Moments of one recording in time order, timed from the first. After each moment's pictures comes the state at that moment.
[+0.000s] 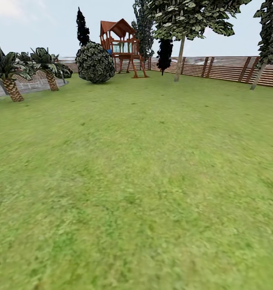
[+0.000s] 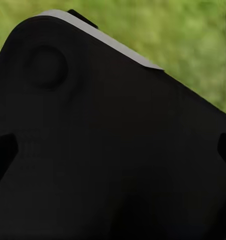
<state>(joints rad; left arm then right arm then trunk) 0.00 -0.11 -0.02 -0.19 0.56 -0.21 0.01 -0.05 0.01 0.14 -0.08 0.09 0.04 0.16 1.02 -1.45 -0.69</state>
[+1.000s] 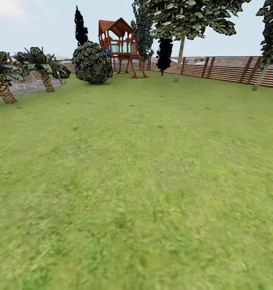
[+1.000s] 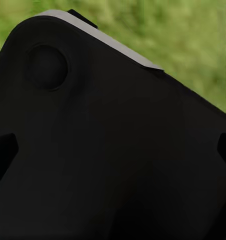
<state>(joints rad) 0.00 -0.11 -0.02 -0.19 0.56 -0.21 0.01 -0.05 0.01 0.14 -0.08 0.09 0.04 0.16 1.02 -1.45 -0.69</state>
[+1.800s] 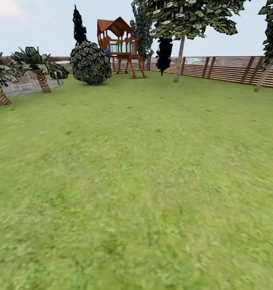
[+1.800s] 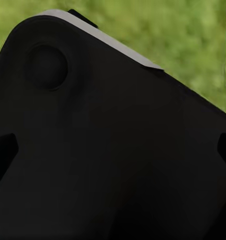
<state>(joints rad) 0.00 -0.11 -0.02 -0.19 0.56 -0.21 0.01 -0.05 0.01 0.14 -0.08 0.09 0.04 0.16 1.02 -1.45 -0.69</state>
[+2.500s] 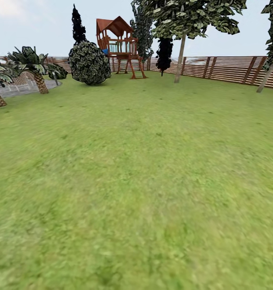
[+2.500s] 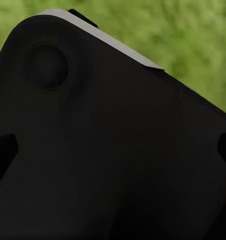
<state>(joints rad) 0.00 -0.11 -0.02 -0.19 0.56 -0.21 0.01 -0.05 0.01 0.14 -0.08 0.09 0.04 0.16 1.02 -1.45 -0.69</state>
